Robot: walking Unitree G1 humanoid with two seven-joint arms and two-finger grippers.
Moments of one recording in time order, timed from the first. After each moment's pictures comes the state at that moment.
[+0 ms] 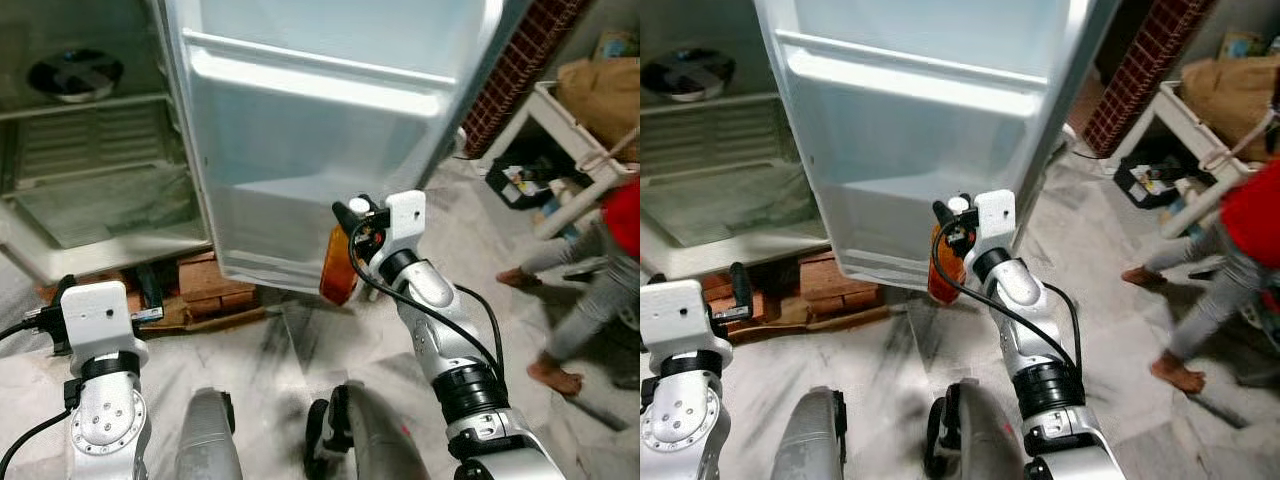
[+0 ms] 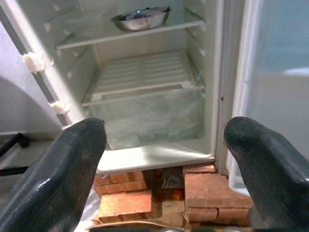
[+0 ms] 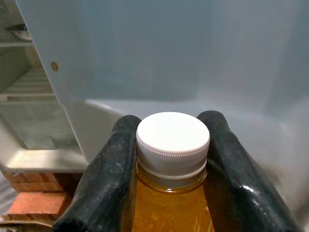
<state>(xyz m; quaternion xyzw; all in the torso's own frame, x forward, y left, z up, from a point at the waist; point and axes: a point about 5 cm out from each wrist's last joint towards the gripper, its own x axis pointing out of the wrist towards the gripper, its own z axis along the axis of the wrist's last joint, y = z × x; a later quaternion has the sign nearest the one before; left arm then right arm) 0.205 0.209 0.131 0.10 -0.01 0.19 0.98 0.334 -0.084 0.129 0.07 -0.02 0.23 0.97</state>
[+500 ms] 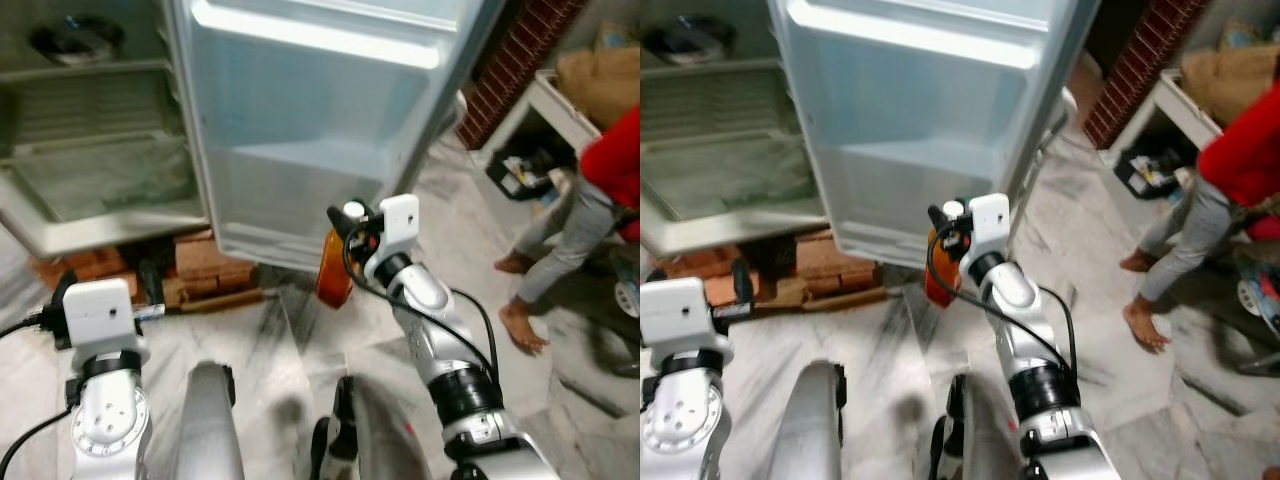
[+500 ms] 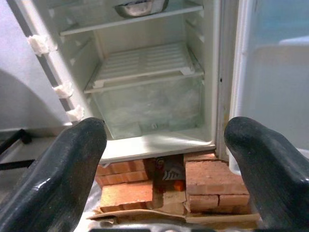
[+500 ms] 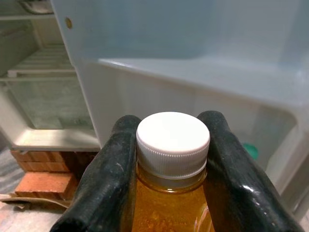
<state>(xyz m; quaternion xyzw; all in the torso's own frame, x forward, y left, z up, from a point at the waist) 0.204 0.204 0.132 0.10 -0.02 0.19 0.98 0.332 -0.083 0.125 0.06 -0.01 0.23 0.97</state>
